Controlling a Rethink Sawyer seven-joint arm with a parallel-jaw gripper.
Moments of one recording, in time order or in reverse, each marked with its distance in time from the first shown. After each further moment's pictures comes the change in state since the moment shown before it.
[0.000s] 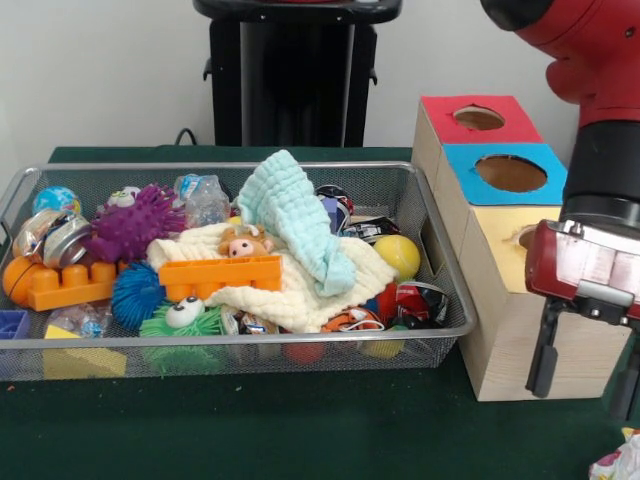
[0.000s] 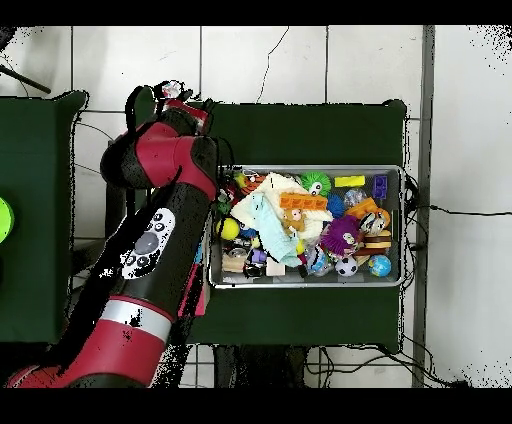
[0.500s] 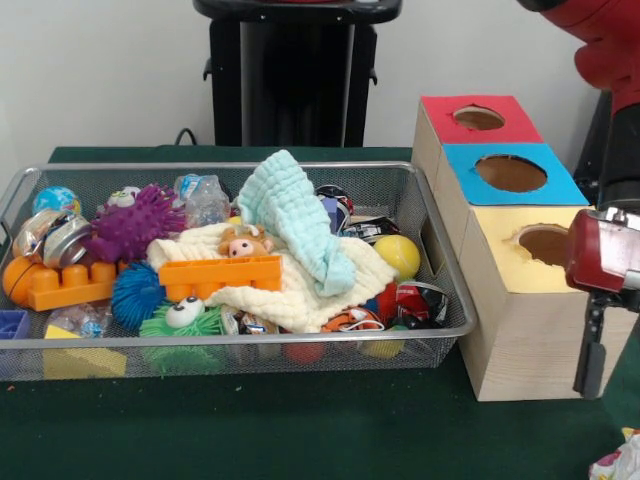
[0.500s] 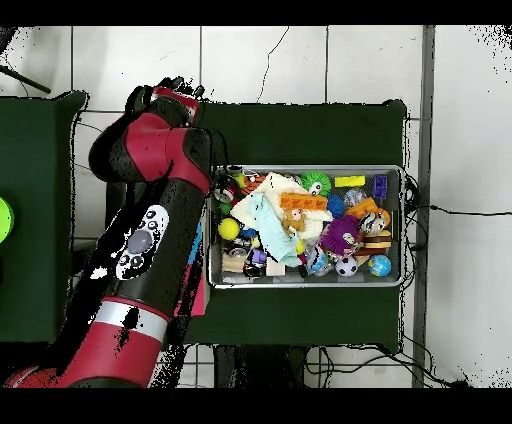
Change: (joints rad) arm 0.000 -0.006 -0.007 -0.046 0.027 0.000 0.000
